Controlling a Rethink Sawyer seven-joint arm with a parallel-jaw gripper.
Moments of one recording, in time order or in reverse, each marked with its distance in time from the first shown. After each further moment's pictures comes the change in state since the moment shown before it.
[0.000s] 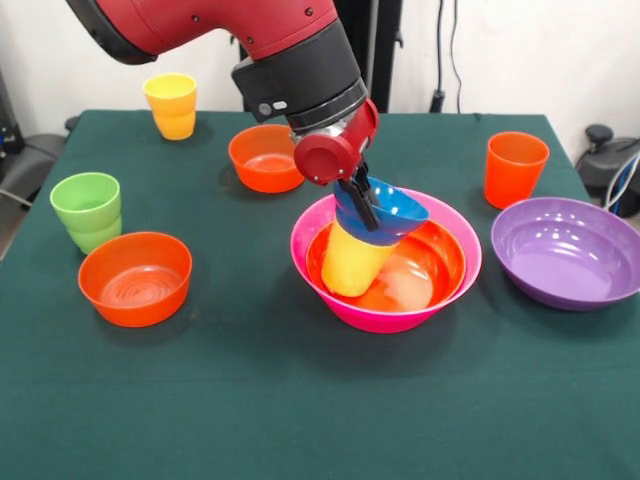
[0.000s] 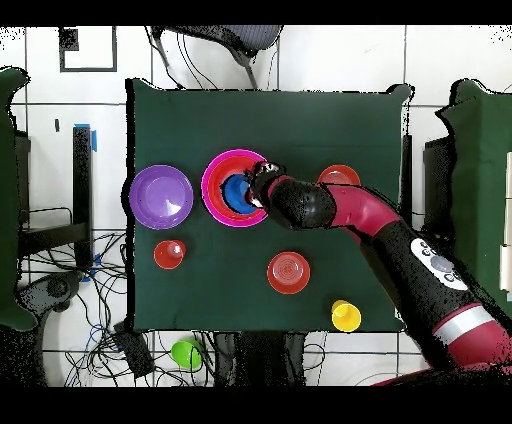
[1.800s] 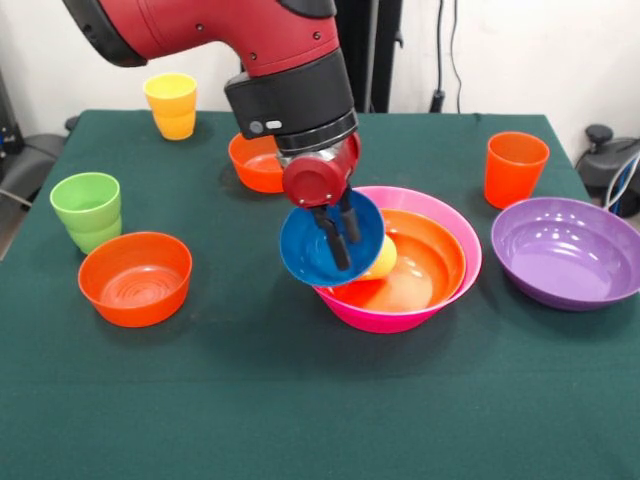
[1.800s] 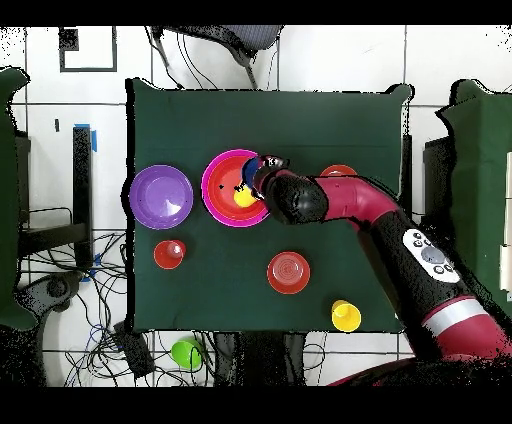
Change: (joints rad) arm 0.086 -0.020 -0.091 -0.091 -0.124 -0.018 0.000
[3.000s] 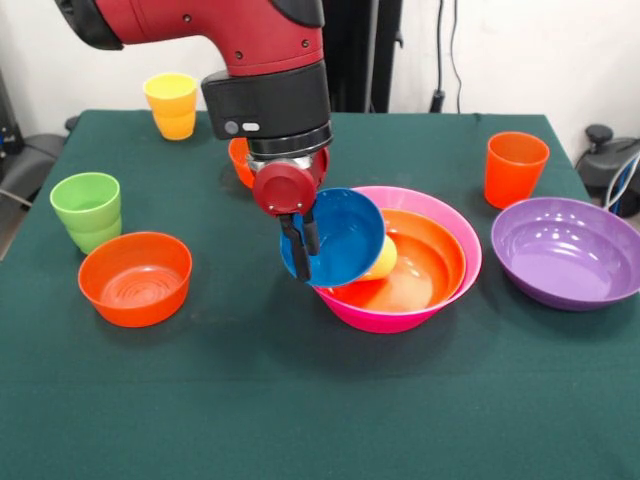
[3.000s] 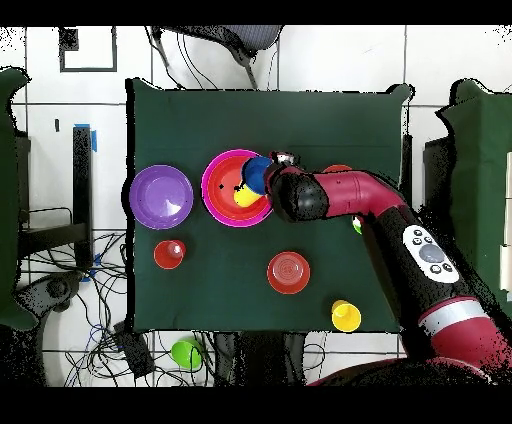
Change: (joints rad) arm 0.069 -0.037 -0.096 -0.058 -0.067 0.002 0.000
